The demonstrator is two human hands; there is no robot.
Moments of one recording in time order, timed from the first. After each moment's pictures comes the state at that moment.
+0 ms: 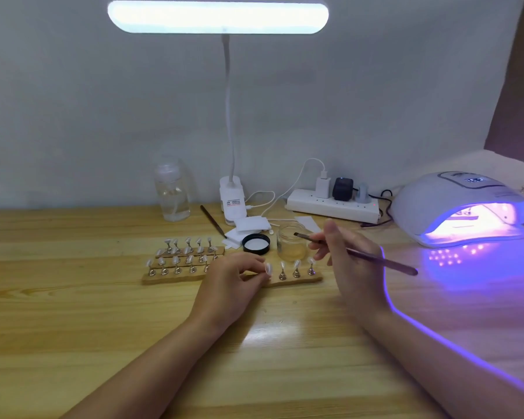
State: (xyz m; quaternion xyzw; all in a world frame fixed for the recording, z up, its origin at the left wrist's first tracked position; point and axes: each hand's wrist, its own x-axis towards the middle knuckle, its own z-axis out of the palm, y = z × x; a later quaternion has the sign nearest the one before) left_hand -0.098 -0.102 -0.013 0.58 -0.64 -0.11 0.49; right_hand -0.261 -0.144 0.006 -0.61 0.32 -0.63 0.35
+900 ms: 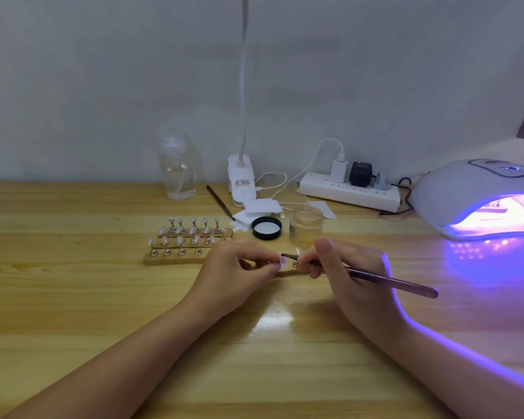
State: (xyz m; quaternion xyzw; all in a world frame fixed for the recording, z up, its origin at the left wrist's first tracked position) left_hand -0.088 -0.093 -0.008 0.55 -0.64 -0.23 0.50; right_hand -0.254 -0.135 -0.017 -0.77 0.22 -0.55 0.24
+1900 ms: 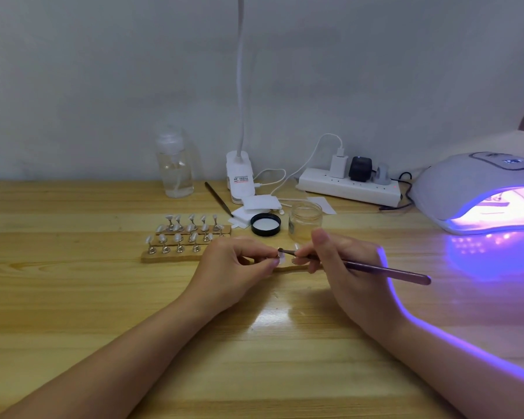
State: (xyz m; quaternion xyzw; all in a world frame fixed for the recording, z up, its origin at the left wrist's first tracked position) left_hand -0.088 -0.094 -0.007 0.55 -0.63 -0.24 0.49; right_hand -0.252 -0.135 -0.019 -0.74 0.25 -0.56 0.29
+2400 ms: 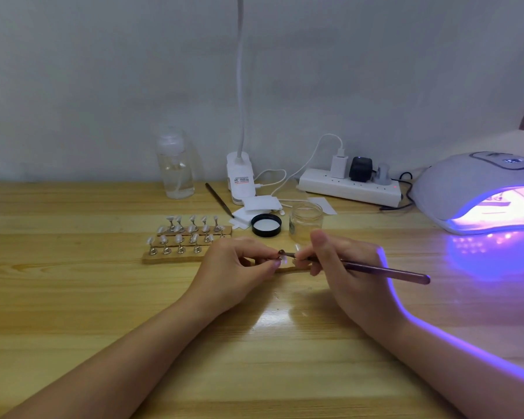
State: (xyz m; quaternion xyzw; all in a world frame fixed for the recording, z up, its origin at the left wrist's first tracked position) left_hand -0.088 -0.094 -0.006 0.56 -0.63 -0.24 0.49; right_hand -0.250 -0.134 -0.017 -0.74 0.25 -0.56 0.28
